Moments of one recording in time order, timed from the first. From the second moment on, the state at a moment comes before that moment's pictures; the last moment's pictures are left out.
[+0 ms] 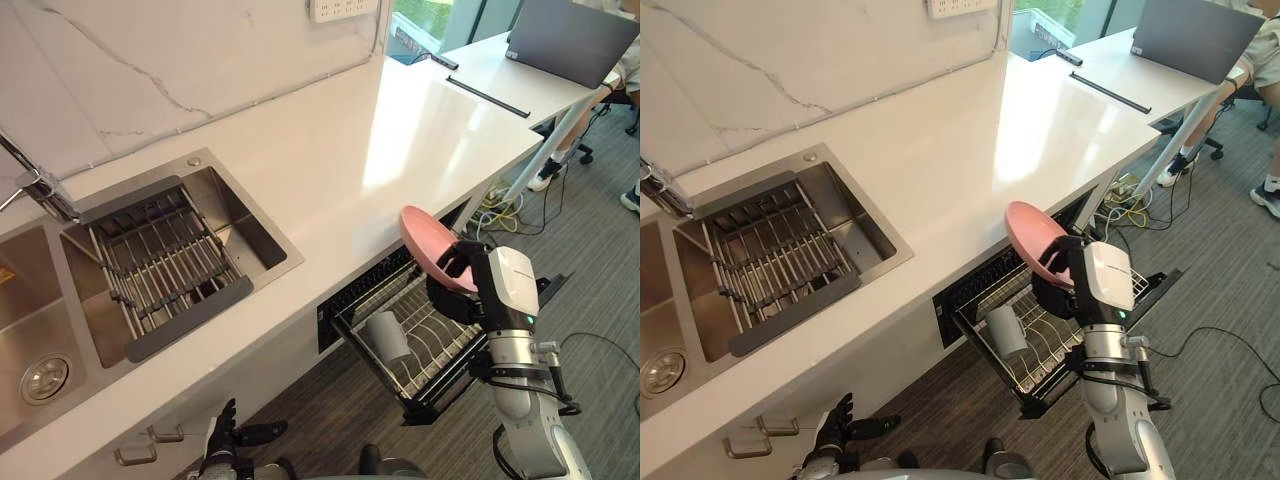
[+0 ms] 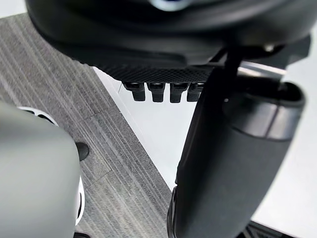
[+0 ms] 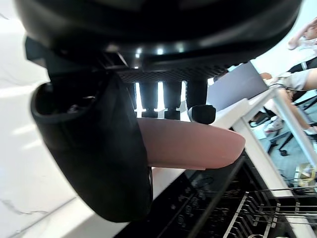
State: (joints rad) left arm 0.10 0.09 -0.03 1.01 -0.10 -0.18 0.19; right arm 0.21 -0.35 -0.08 -0.13 -0.67 -0.11 -0.34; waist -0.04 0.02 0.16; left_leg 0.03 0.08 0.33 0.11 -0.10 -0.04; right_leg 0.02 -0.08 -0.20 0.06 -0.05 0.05
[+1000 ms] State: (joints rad) left arm -0.09 0.10 -0.05 0.92 -0.20 -0.25 0.24; right arm -0.45 -0.49 -0.04 0.52 -0.53 0.00 -0.44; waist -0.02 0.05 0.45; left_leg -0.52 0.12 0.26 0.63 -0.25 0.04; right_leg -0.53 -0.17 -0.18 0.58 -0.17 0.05
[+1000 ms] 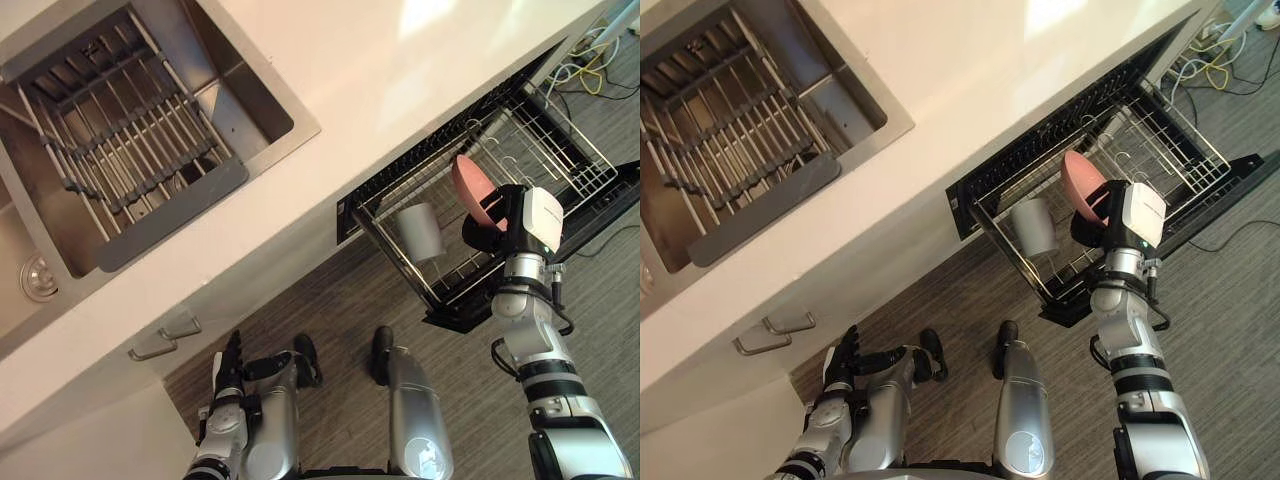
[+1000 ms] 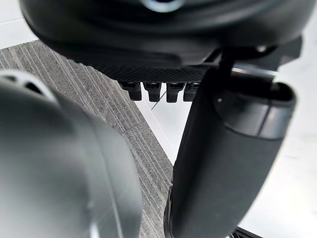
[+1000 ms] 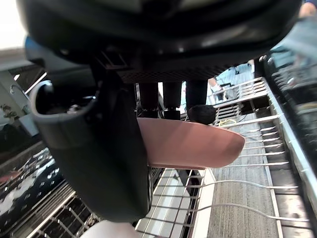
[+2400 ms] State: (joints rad) left arm -0.13 0.12 -0.09 0.95 -0.20 -0.21 0.28; right arm -0.36 -0.44 -0.04 0.32 -0.45 0.02 -0.47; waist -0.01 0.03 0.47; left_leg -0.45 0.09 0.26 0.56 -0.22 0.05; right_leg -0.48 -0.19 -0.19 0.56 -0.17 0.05
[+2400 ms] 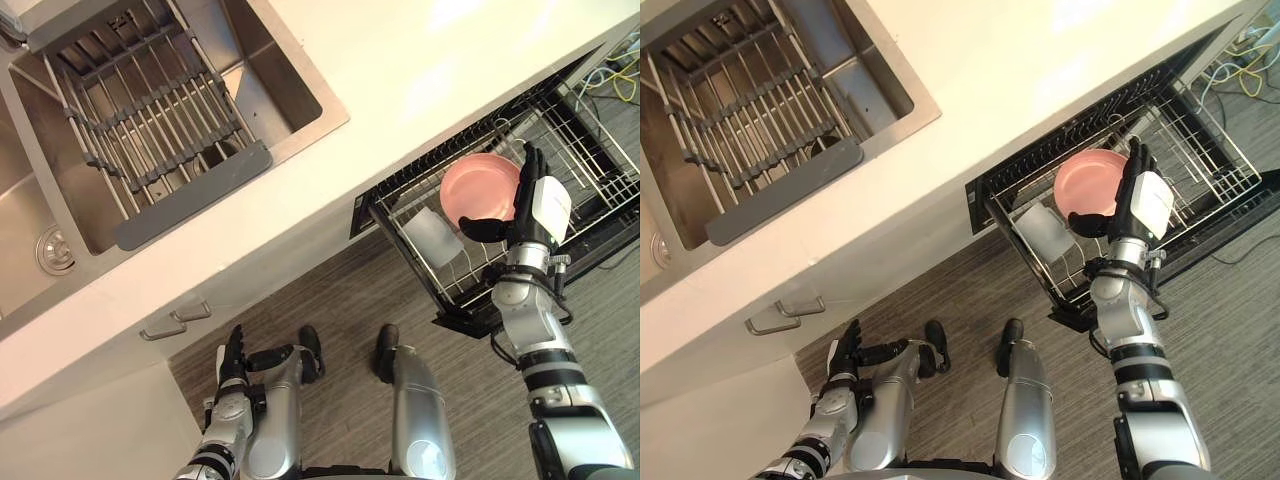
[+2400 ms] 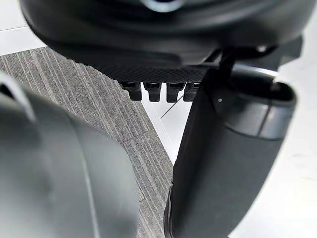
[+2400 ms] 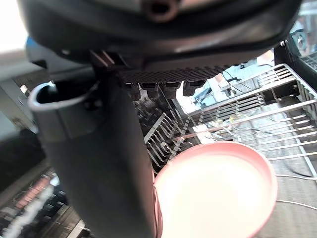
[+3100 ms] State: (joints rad) left arm 0.02 0.12 -0.06 0.95 -0.08 -0.16 0.23; right arm 0.24 -0.08 -0.21 -0.23 -0.39 -0.11 -0.42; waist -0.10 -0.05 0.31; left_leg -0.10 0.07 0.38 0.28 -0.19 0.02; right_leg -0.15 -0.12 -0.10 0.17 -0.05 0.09
